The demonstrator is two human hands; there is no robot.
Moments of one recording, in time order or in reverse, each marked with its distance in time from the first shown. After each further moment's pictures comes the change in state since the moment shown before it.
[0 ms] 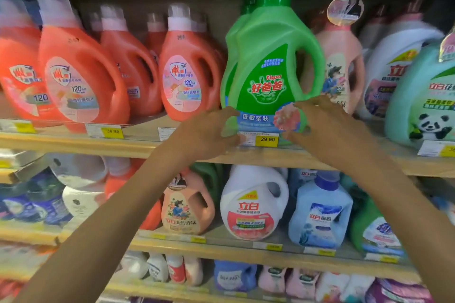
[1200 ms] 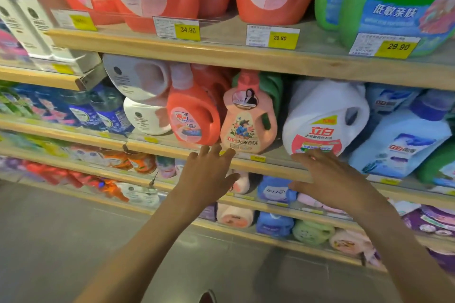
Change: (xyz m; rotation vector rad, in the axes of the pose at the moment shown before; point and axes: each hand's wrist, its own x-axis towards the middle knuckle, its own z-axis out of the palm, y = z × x) left_hand -0.201 -0.150 0.123 0.262 -0.339 -0.236; right_hand -0.105 -0.129 0.190 -0.035 -0.722 -0.109
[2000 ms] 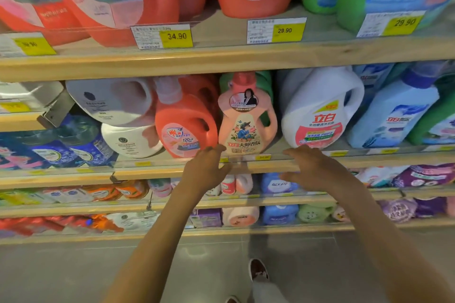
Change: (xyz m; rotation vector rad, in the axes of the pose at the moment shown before) left_hand 0.092 -0.087 0.057 -0.338 -0.094 0.110; right_hand 0.059 -0.050 0.030 0.250 -0.040 0.223
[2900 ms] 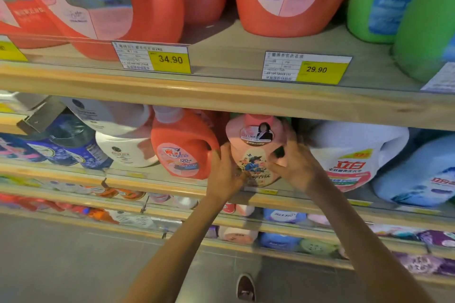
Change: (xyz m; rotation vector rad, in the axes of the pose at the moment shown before) left_hand 0.118 0.002 0.075 -0.514 0.384 -0.095; right_hand 0.156 0.002 -0.014 0.298 0.310 -0.187
